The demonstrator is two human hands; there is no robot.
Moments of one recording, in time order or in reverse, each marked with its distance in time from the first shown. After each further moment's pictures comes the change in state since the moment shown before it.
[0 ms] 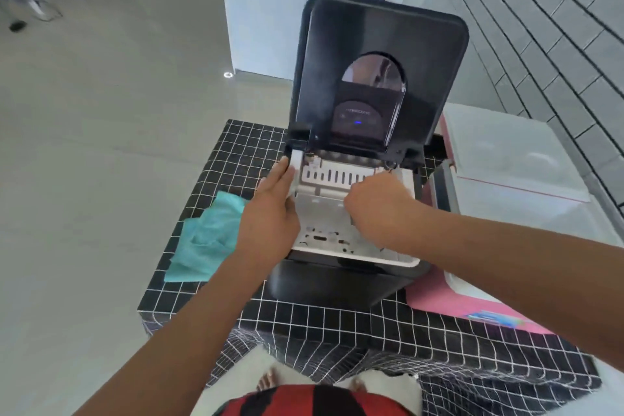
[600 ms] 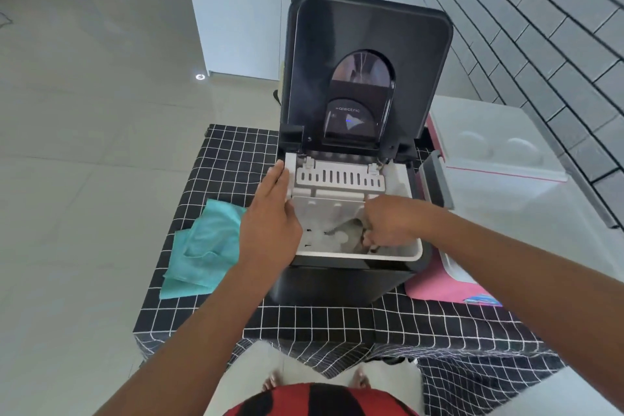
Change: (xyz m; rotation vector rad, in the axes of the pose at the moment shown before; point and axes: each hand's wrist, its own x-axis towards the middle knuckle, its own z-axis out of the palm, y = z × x) left_hand 0.002 -0.006 0.003 -0.021 0.025 0.034; right_hand 0.006 0.013 0.044 0.572 -0.235 -0.050
